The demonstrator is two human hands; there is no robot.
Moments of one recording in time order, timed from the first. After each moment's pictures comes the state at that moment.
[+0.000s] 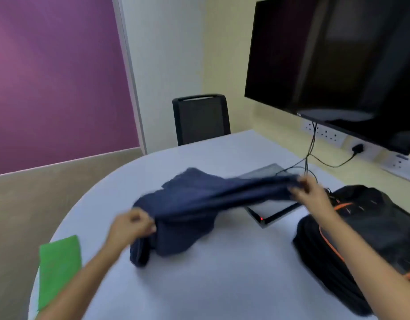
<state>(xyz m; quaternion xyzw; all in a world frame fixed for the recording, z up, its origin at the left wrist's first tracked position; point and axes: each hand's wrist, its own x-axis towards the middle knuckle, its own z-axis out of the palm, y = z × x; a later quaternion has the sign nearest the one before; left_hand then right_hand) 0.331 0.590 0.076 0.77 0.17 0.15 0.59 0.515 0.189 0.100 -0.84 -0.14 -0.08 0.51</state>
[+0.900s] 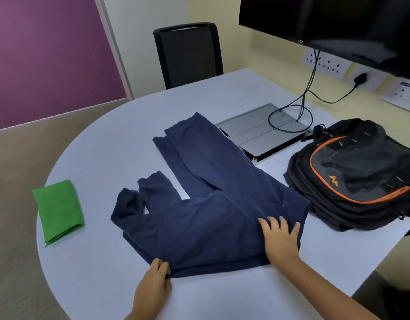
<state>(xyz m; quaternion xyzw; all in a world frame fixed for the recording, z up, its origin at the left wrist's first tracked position) 0.177 0.488 -0.157 0.96 0.13 -0.08 0.23 0.328 0.197 -0.100 -0.99 -0.08 0.11 -0.08</state>
